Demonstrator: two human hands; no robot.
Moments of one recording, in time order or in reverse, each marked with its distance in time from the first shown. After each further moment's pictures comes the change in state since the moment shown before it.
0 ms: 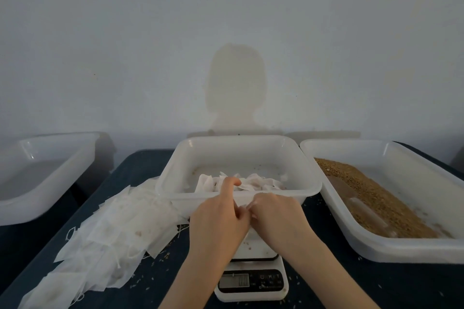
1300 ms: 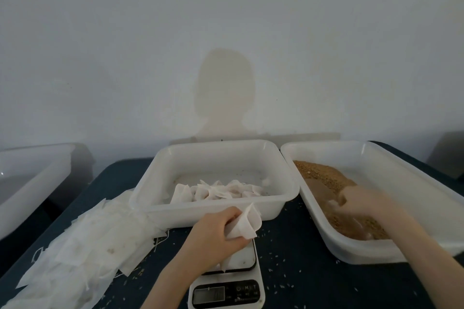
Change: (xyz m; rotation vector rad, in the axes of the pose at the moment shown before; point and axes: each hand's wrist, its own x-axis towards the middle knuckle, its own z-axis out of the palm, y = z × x) left_hand 0.014 -0.014 0.046 -0.342 -0.482 0.131; right_hand -0.025 0.238 0.010 -0.033 -0.511 0.538
